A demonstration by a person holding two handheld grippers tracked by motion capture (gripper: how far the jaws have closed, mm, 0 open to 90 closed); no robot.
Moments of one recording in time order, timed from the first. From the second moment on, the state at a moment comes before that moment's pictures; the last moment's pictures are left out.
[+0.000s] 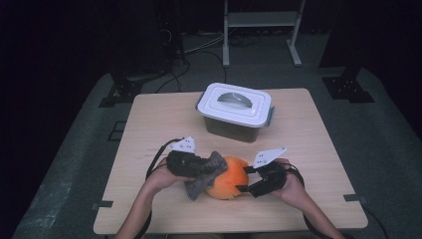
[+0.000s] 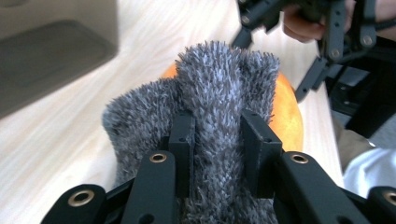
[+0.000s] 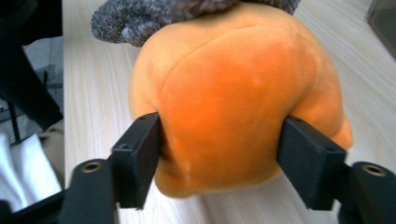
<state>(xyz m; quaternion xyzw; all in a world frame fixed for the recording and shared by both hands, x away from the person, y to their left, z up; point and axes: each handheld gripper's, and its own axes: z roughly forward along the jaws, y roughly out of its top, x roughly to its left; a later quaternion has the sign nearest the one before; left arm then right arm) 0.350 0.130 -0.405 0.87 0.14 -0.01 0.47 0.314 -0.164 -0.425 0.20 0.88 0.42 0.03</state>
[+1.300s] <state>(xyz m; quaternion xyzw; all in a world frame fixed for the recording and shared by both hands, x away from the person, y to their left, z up) 0.342 0.112 -0.408 0.88 0.10 -0.04 0.46 0.322 -0.171 -0.432 0.22 0.88 0.42 0.00</state>
